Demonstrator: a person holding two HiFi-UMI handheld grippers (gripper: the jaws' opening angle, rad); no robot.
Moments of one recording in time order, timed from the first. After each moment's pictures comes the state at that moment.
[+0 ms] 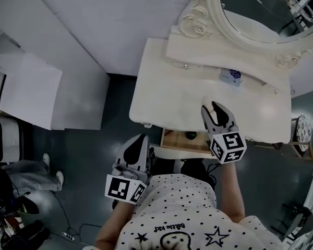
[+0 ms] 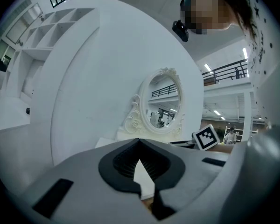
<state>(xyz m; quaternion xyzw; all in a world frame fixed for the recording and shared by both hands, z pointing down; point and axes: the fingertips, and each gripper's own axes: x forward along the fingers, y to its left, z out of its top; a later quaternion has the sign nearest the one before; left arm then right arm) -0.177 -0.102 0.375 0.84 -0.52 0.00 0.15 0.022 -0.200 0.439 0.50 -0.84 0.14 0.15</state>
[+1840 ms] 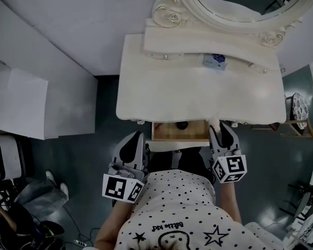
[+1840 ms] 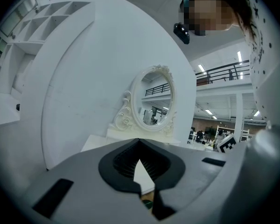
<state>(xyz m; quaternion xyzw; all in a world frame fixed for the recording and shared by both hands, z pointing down) -0.142 -0.093 0.377 0.86 -0.48 0.00 0.15 0.105 -0.082 0.463 0.60 -0.77 0.18 0.14</state>
